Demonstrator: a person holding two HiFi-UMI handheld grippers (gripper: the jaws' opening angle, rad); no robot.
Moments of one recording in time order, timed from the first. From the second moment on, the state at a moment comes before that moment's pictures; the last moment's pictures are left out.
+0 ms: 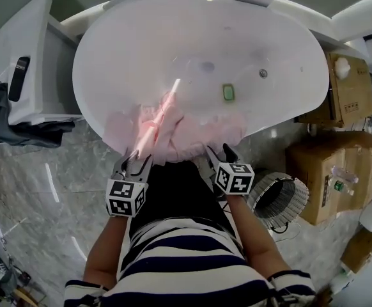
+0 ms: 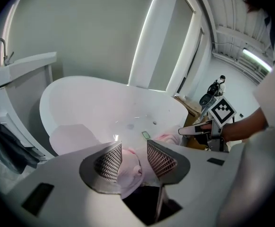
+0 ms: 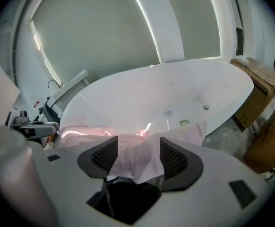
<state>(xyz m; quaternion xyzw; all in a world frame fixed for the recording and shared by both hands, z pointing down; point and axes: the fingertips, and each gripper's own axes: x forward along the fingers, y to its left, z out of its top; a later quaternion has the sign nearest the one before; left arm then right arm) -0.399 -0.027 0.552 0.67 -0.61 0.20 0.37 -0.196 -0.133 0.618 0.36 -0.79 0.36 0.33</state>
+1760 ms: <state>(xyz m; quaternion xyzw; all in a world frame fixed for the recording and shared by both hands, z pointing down) -0.361 -0.028 0.606 0.69 -0.51 0.40 0.32 -0.230 -0.112 0.643 0.36 -0.77 0.34 0.41</state>
